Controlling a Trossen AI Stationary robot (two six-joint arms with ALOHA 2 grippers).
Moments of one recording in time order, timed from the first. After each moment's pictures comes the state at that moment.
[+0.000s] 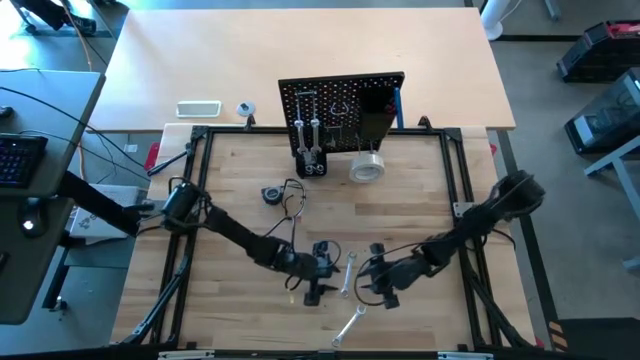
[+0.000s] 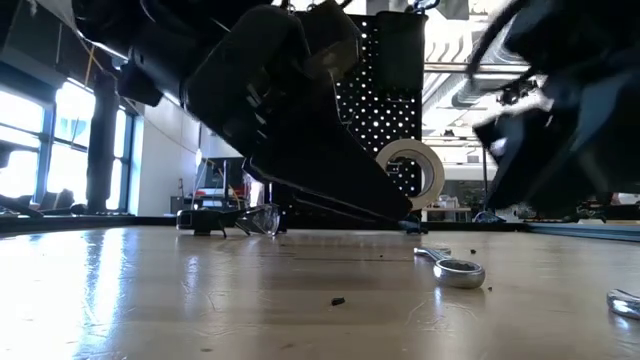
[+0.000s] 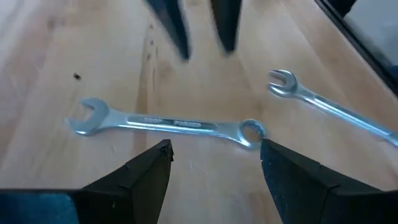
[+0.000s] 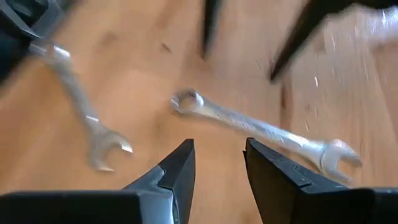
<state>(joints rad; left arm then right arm) -0.37 2.04 1.04 0.41 -0.15 -0.20 0.58 1.64 0.61 0.32 0.27 0.24</state>
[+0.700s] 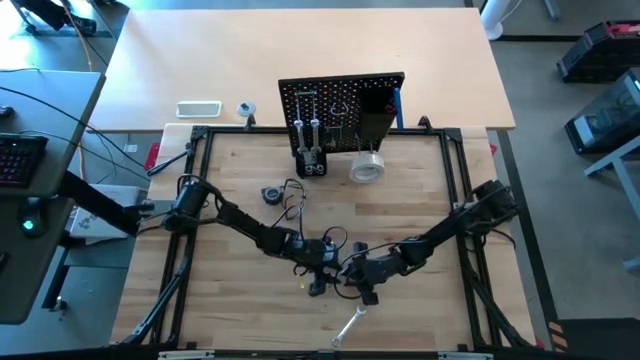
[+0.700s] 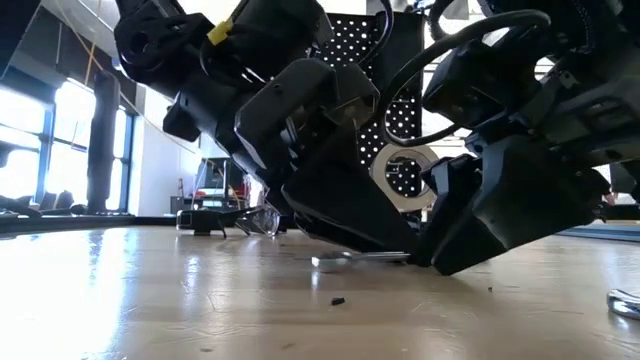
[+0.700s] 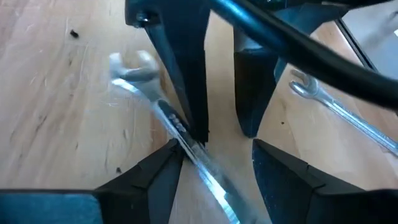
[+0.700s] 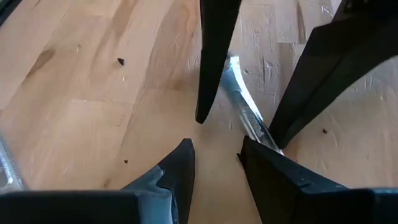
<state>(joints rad) -0.28 2.12 1.05 0.43 0.08 -0.32 0.44 1.89 0.75 0.38 0.19 0.27</state>
